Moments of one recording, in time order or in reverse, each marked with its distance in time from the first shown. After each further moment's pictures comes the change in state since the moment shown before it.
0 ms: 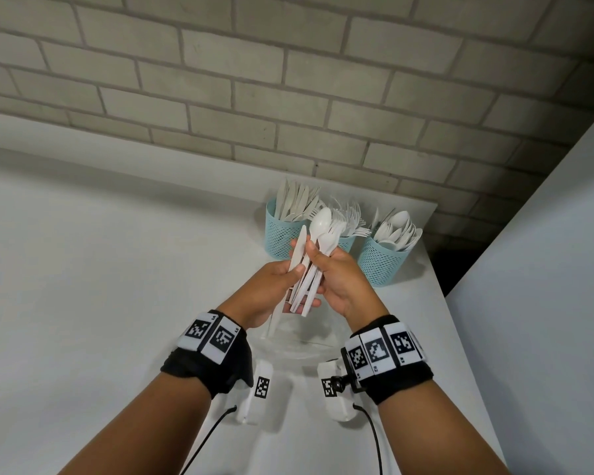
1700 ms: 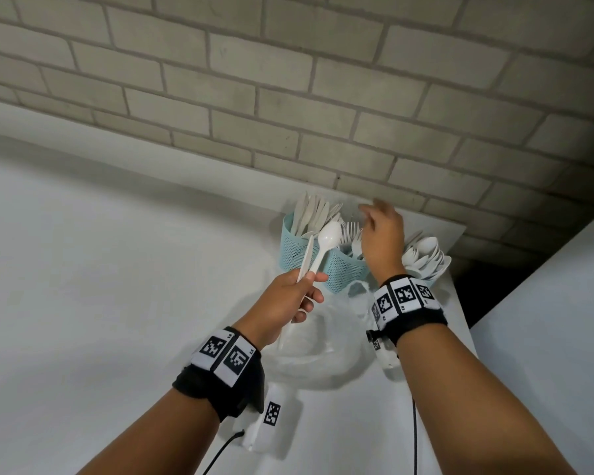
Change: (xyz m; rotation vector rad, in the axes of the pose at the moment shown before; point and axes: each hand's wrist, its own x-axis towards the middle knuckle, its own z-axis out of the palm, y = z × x) left_hand 0.026 0.000 -0.005 0.002 0.216 0.003; right_hand 0.120 -0.035 -0.048 -1.019 0.469 -0.679
